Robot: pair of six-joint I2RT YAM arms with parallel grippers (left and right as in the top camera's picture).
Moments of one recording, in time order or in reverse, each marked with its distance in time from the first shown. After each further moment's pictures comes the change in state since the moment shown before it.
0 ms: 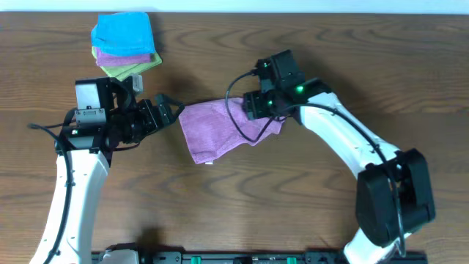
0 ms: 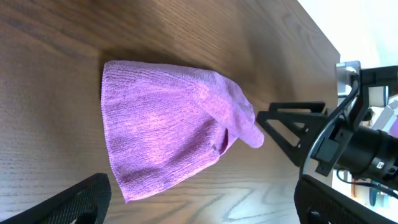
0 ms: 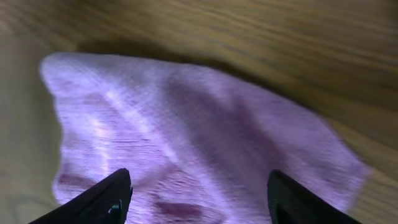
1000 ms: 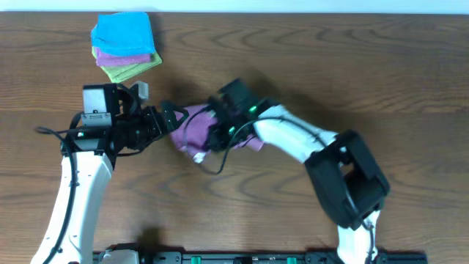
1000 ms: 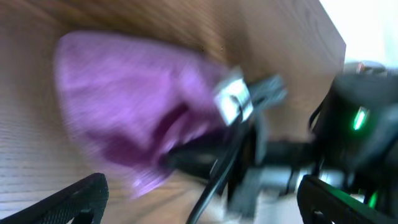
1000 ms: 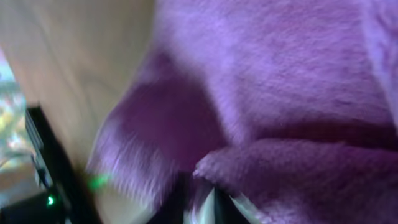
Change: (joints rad) left arm -0.013 0.000 -0.047 -0.005 0.010 -0.020; right arm 0.258 0.212 -0.001 0.106 -0.414 0.059
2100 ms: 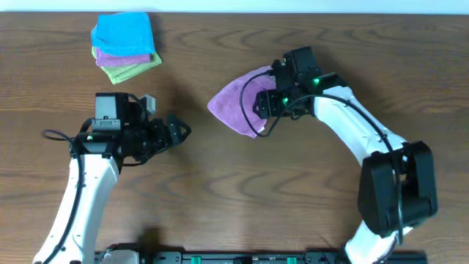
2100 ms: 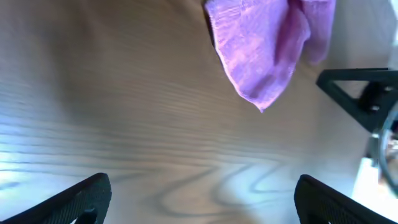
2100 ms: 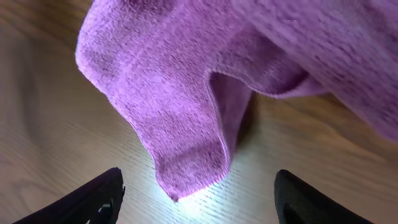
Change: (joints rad) left arm -0.050 -0.002 -0.056 -0.064 -0.070 0.023; right arm -0.360 -0.165 0.004 -0.156 0.276 -0.082
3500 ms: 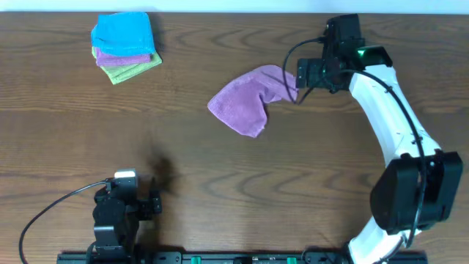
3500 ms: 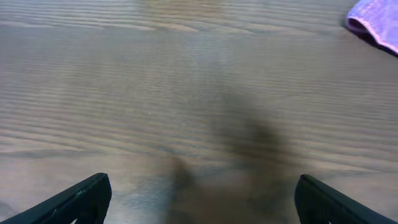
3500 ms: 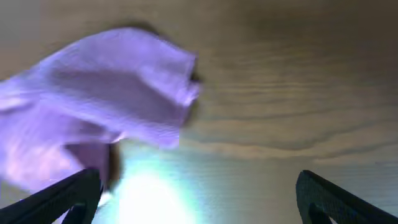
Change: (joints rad) left arm 0.000 -1.286 -0.729 -0.019 -0.627 0.430; right arm -0.167 -0.022 0.246 -0.232 0.309 -0.003
